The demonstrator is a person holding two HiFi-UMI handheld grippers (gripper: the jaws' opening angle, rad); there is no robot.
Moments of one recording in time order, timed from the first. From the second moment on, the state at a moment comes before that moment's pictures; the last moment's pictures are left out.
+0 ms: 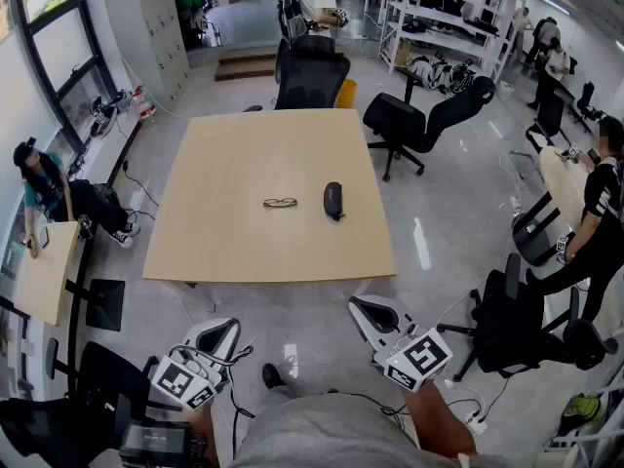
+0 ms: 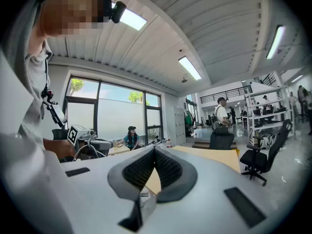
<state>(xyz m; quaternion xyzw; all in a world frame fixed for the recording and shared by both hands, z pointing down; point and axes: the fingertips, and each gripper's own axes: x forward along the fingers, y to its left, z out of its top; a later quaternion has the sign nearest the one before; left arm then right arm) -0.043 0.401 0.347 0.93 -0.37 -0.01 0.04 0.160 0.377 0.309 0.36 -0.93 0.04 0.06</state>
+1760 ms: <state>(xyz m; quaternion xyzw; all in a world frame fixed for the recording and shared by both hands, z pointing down) -0.016 0.332 0.352 0.96 -0.28 -0.01 0.04 0.140 0.314 0.327 0.38 -0.92 0.09 0.01</state>
